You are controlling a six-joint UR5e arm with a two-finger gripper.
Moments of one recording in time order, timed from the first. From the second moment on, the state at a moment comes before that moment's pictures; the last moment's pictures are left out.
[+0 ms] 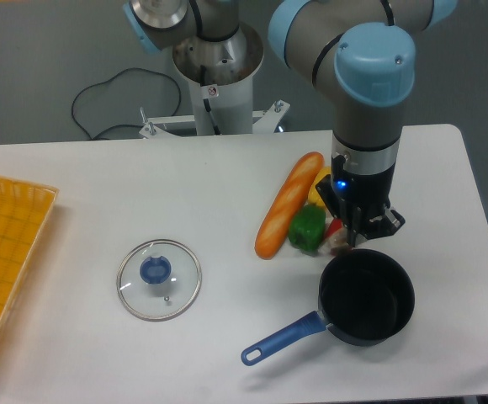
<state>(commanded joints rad) 2.58 -1.96 -1.20 -1.25 1.54 1.29</state>
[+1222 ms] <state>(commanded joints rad) 2.58 -2.04 -1.15 -1.18 1.54 1.28</state>
